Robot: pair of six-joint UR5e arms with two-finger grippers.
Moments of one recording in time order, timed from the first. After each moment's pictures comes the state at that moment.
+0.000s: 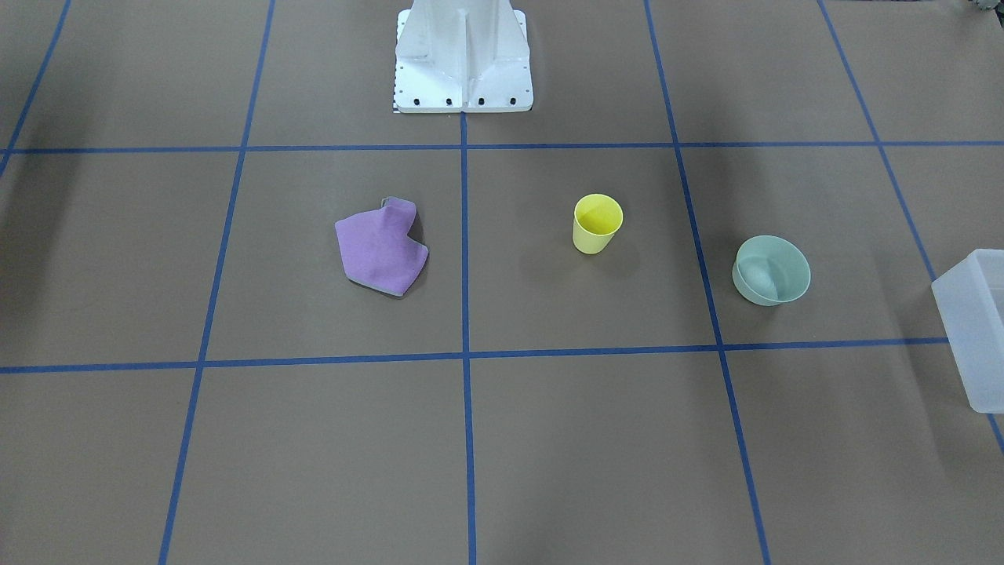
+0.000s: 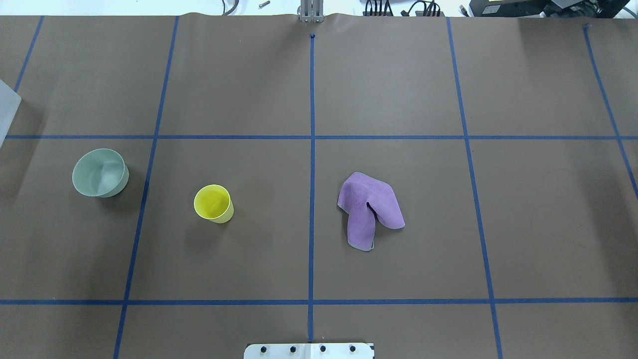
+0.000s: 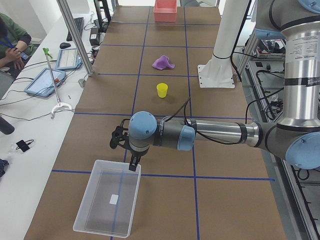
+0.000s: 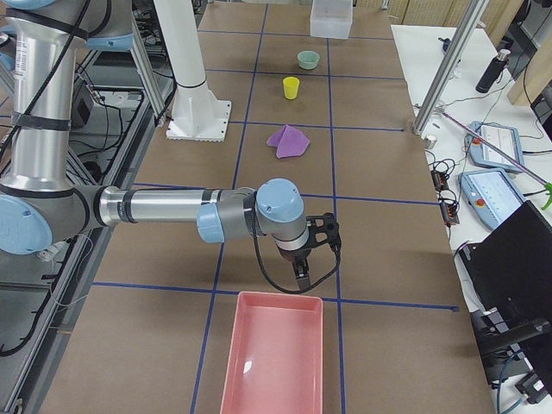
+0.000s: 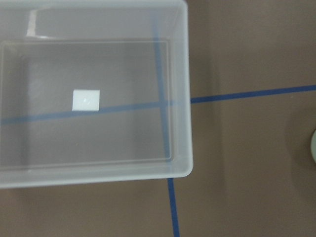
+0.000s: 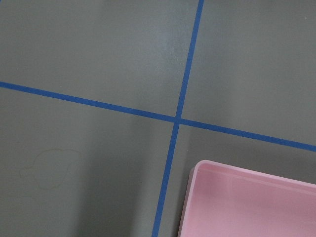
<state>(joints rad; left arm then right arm) -1.67 -1.50 -1.73 -1.78 -2.49 0.09 1.64 -1.74 1.80 -1.35 2.37 -0.06</state>
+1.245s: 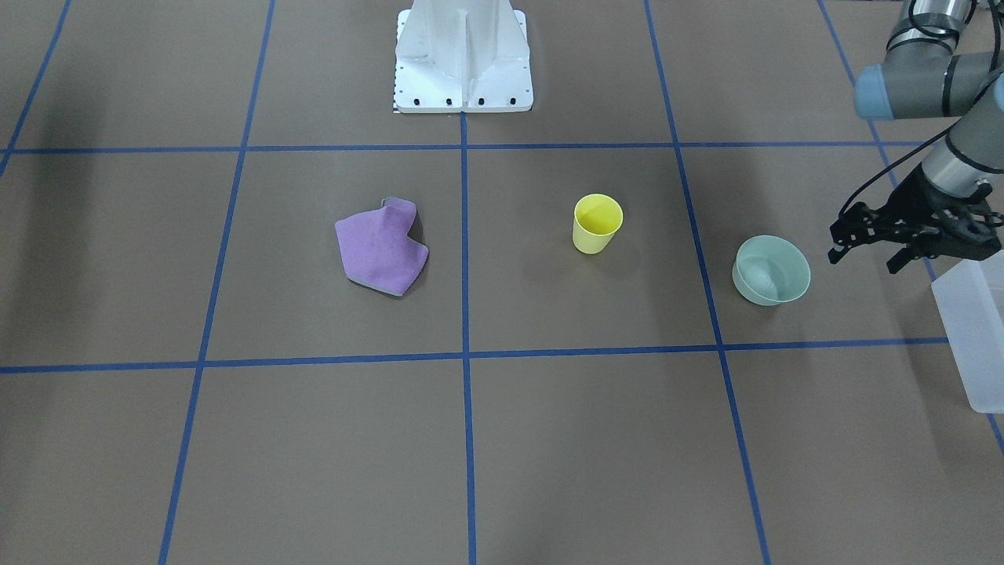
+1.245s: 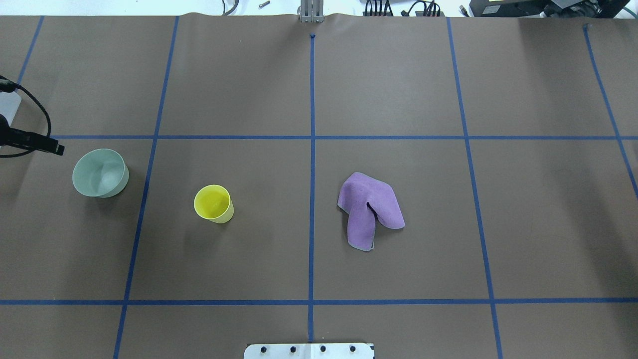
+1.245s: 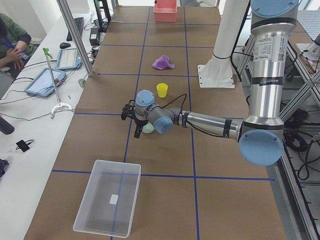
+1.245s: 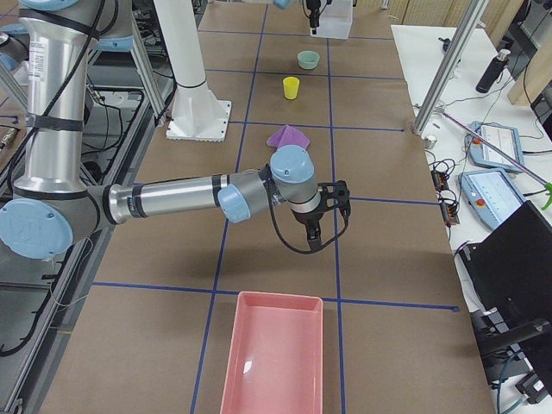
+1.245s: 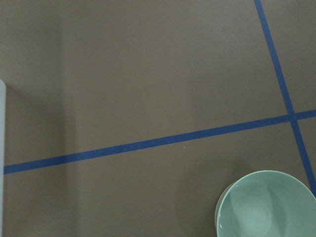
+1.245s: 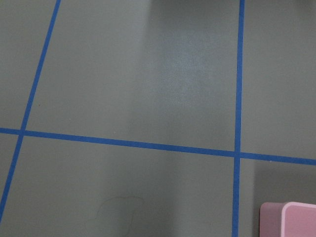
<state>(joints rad) -1.04 -1.59 -1.65 -2.19 -2.15 -0.65 1.48 -1.71 1.87 -1.25 2.34 0.31</state>
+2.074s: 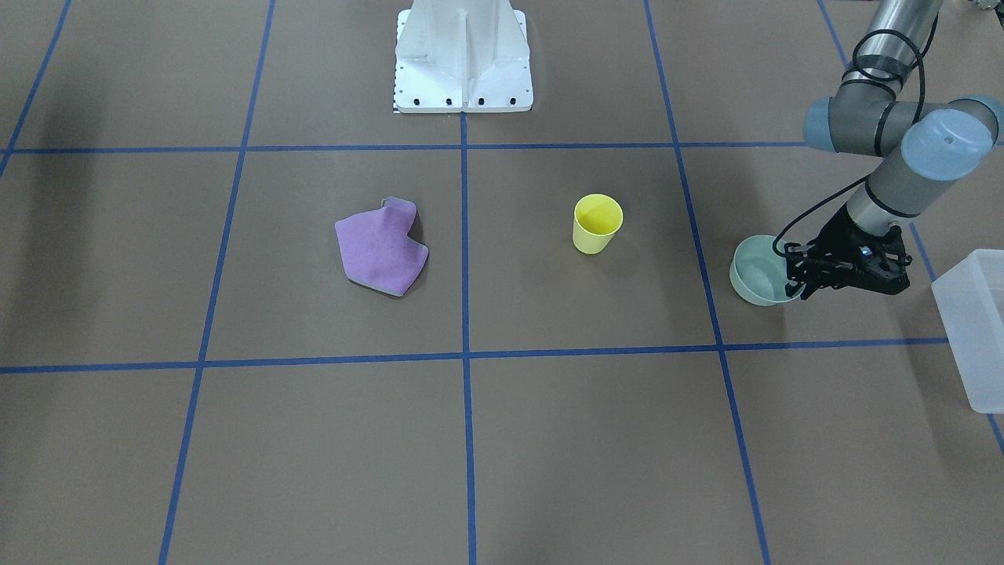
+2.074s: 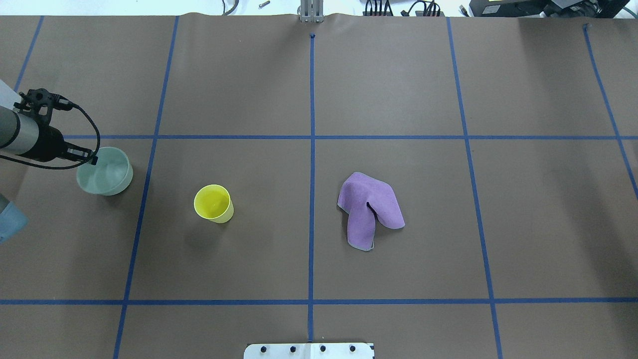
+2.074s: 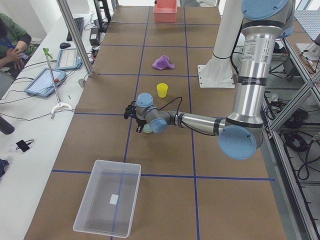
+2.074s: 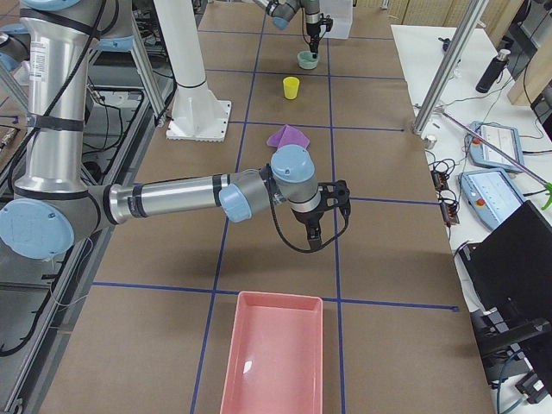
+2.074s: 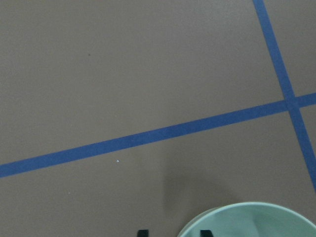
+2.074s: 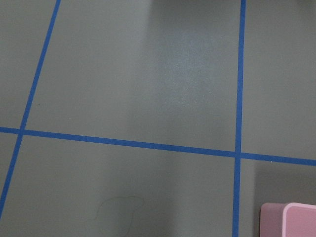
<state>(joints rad) -0.94 -1.67 -1.53 -2.29 -2.11 -0.69 1.48 -1.71 1.87 -1.25 2.34 0.31</state>
